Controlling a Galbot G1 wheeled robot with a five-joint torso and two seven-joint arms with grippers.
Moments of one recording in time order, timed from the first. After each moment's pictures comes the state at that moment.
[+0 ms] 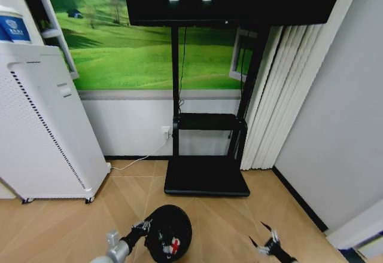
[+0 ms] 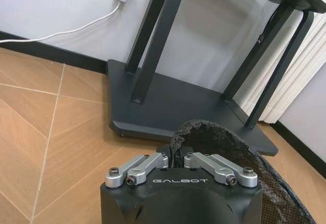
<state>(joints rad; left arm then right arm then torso) 1.24 -0.62 0.18 -1.75 -1.15 -0.23 -0.03 -1.28 0.65 -0.21 1.01 0.22 0.80 0.20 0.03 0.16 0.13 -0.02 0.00</state>
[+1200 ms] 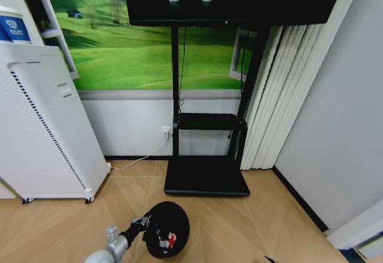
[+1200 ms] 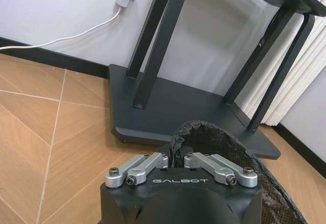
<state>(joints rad) 1.21 -0.61 0.19 -1.75 -1.17 -0.23 -0.03 -1.20 0.77 -0.44 0.75 0.32 0.80 0.09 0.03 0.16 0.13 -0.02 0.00</state>
